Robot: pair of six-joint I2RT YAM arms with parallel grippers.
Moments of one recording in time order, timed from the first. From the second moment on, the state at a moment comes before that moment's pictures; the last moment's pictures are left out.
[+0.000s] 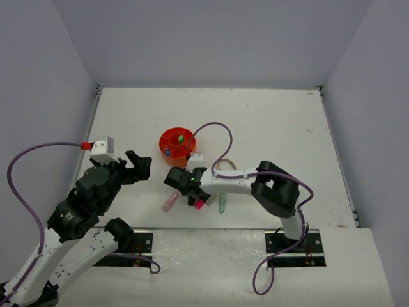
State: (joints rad) left arm -0.66 0.45 0.85 -0.72 -0.44 -0.54; right arm 1.19 2.01 1.37 -0.61 0.53 1.14
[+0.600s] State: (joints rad) left arm -0.66 0.67 0.84 -0.50 -0.15 -0.67; right arm 1.24 1.45 1.04 -0.36 0.59 0.70
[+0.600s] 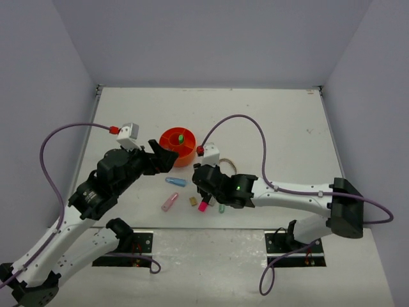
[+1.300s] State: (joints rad) left arm -0.77 0.91 0.71 -0.01 0.14 -0.89; right arm 1.30 1.20 0.99 -0.25 0.62 0.54
